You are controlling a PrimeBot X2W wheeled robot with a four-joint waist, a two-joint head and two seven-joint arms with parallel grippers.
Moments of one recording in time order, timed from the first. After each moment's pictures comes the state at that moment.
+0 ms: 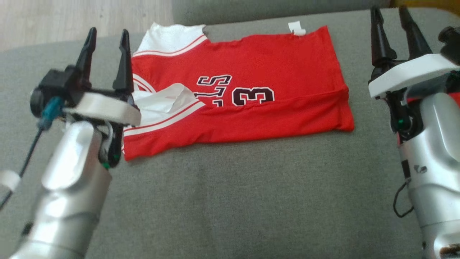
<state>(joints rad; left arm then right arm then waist) -0.71 0.24 -0.39 0.59 -0.49 -0.03 -0.25 -0.68 -0.19 0.14 0.53 0.45 0.12 -0.06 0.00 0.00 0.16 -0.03</state>
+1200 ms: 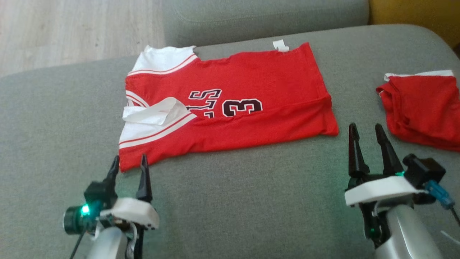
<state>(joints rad) -0.20 0.09 -0.20 0.51 -0.29 0.02 -0.23 -0.16 -0.05 0.05 0.37 0.29 0.12 -0.25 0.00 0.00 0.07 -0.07</state>
